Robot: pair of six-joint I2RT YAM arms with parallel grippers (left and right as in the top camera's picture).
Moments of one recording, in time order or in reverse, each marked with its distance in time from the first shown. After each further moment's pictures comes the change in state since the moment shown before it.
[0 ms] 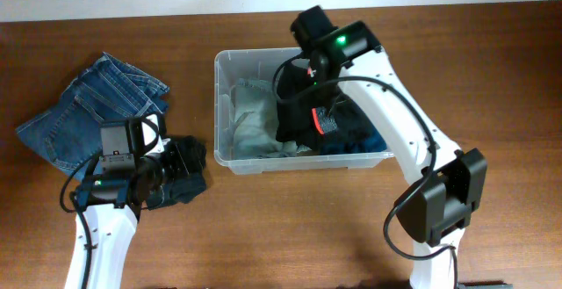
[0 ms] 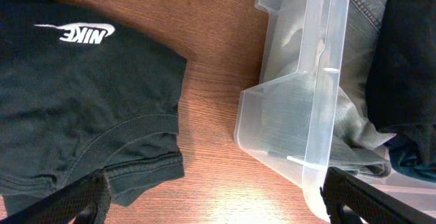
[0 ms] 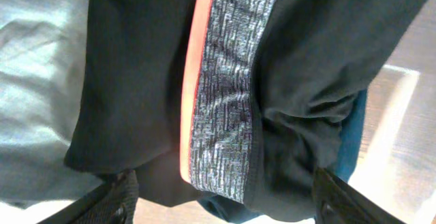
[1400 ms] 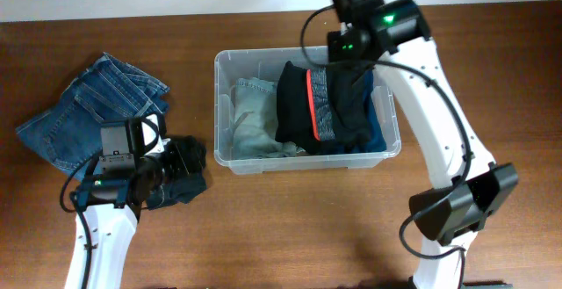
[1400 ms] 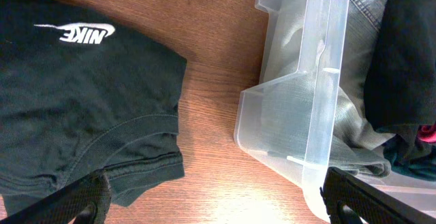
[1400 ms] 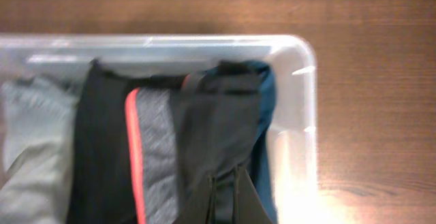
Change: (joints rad) left arm 0.000 0.000 0.000 0.000 0.000 0.000; right arm -0.132 -0.038 0.169 0.062 0.074 0.020
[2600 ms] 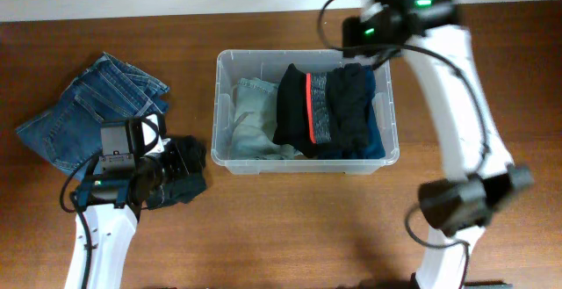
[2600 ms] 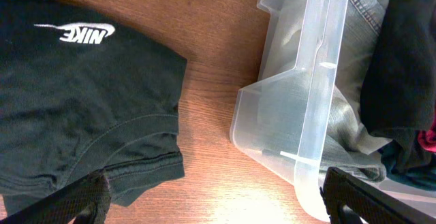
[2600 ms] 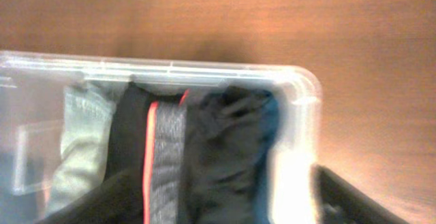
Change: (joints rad) left arm 0.000 0.000 0.000 0.000 0.000 0.000; right arm -0.127 0.014 0.147 -0.072 -0.212 -0.077
